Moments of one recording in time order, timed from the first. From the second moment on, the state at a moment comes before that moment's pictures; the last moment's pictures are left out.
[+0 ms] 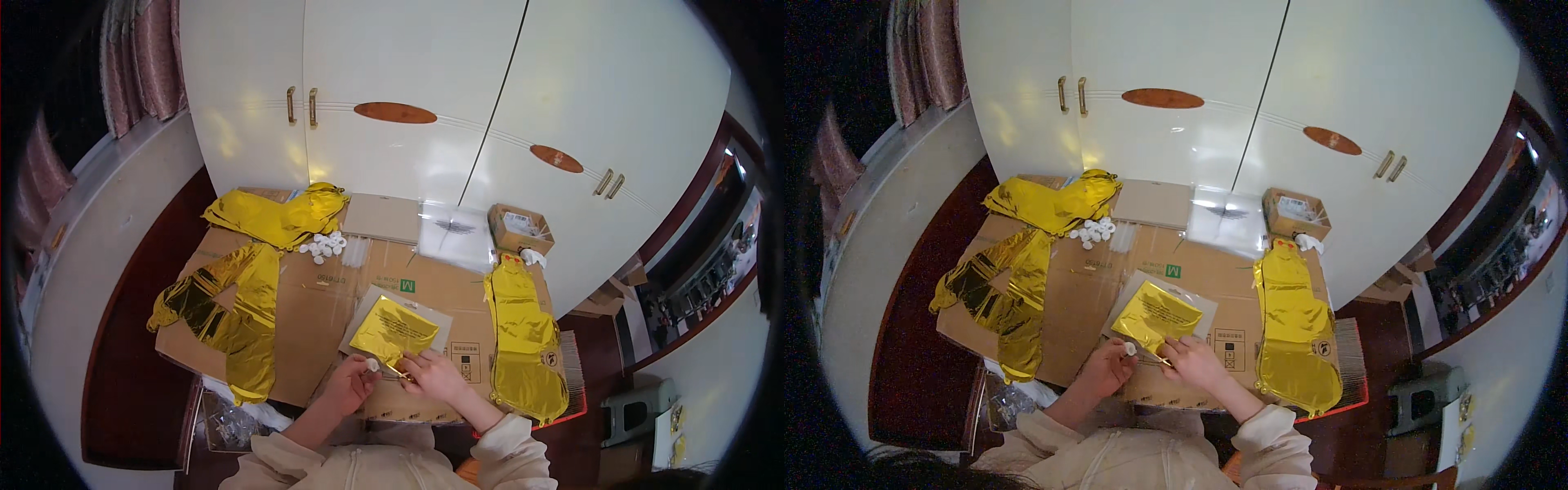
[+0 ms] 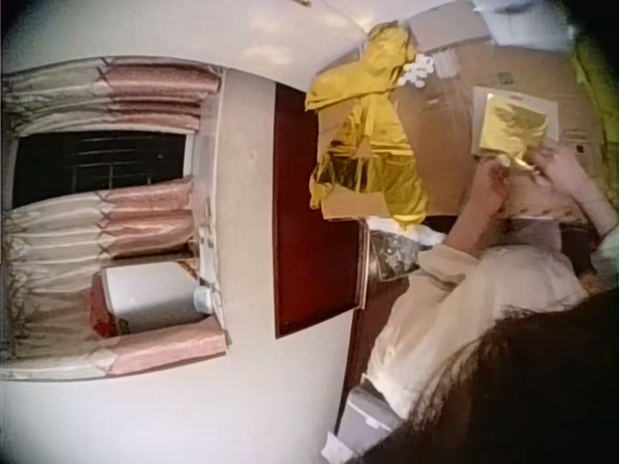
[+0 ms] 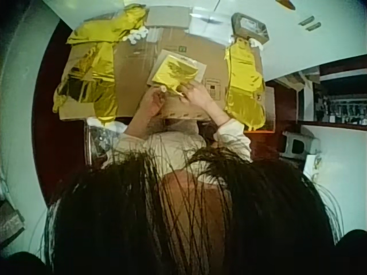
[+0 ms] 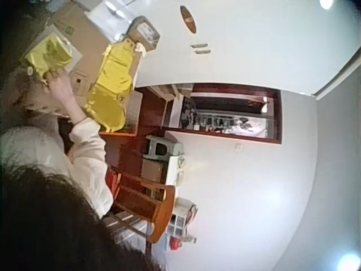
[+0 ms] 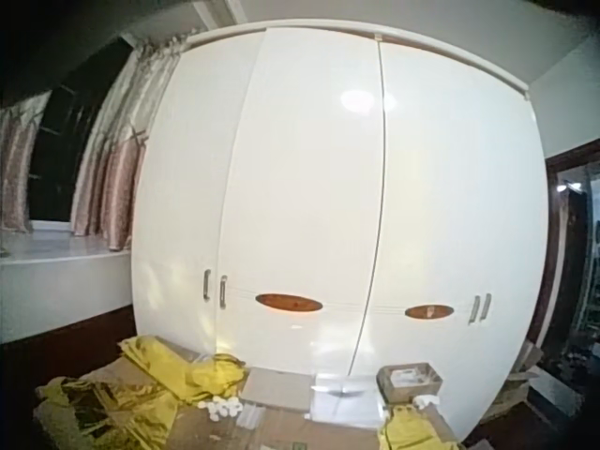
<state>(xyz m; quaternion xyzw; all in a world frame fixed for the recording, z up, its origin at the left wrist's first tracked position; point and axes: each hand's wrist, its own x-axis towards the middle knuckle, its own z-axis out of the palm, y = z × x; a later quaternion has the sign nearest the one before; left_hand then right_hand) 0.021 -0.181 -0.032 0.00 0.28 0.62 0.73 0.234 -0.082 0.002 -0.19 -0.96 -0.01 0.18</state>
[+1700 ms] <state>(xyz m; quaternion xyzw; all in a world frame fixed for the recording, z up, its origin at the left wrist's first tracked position) 0.022 -0.177 -0.028 0.01 0.32 0.66 0.68 0.180 -0.096 0.001 -0.23 -0.94 -0.16 0.21</state>
